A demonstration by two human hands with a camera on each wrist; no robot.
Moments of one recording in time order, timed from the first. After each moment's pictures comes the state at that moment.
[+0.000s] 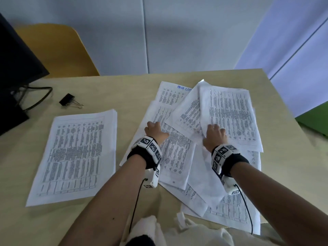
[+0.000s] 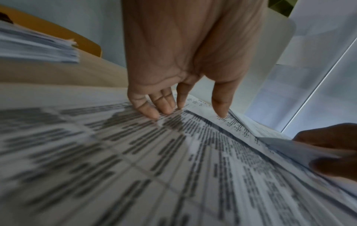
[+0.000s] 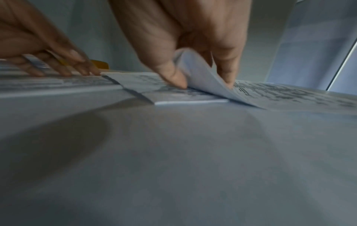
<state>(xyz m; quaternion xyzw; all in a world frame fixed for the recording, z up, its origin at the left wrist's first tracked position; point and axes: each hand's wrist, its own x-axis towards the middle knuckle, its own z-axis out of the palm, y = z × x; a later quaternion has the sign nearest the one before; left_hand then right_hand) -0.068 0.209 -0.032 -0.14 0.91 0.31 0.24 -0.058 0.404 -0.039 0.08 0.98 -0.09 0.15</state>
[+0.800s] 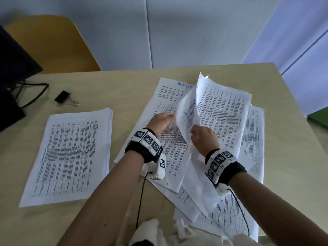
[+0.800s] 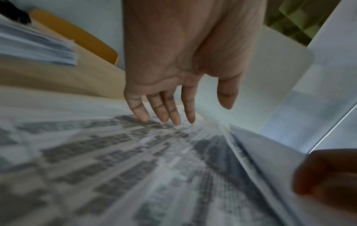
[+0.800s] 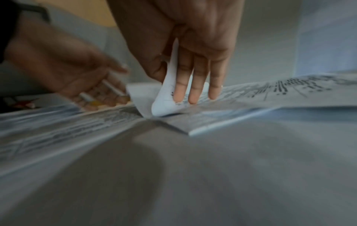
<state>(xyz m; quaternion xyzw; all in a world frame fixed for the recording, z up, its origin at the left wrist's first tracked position) -0.098 0.227 -0.009 -0.09 0.83 0.49 0.26 -0.064 0.393 -0.033 -0.06 0.97 -0.22 0.09</state>
